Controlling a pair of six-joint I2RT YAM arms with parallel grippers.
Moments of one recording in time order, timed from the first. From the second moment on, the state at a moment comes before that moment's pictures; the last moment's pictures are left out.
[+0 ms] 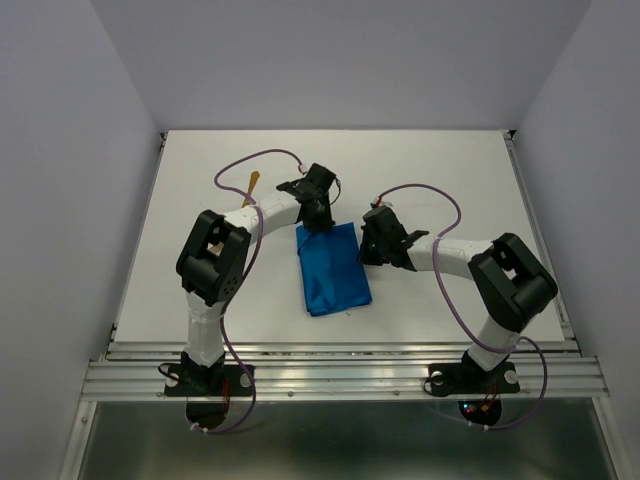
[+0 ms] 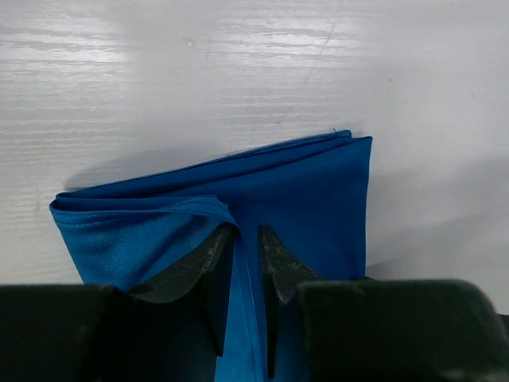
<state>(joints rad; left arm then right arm) -0.61 1.98 1.46 -0.49 -0.06 -0.65 0.63 1.71 0.90 -0.06 0.11 0.66</state>
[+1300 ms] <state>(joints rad) -0.60 1.90 1.43 -0.46 0.03 -0.52 0.63 1.71 0.90 -0.07 0.11 0.65</state>
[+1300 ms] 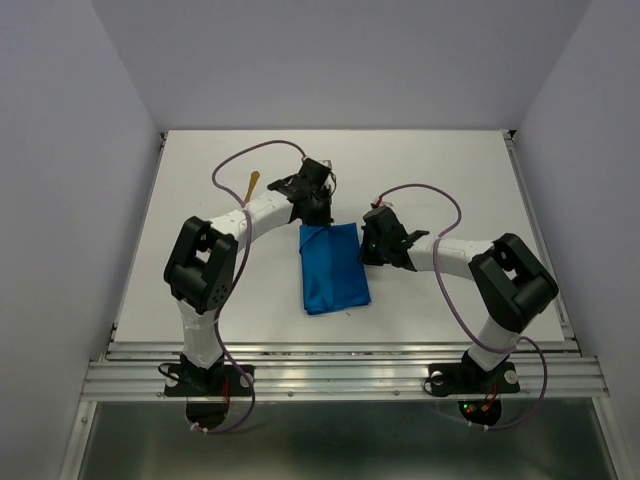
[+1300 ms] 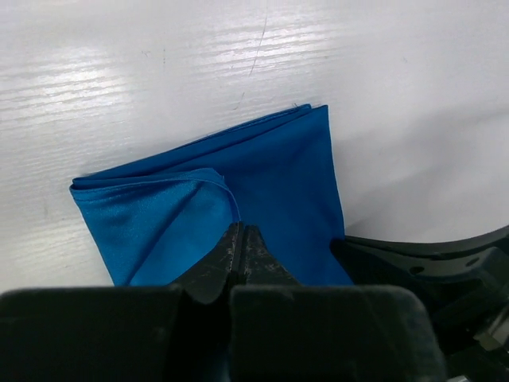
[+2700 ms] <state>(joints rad) -0.51 1.99 1.37 -0.40 0.01 -0.55 1.01 1.71 0.98 -0.05 -0.13 0.66</state>
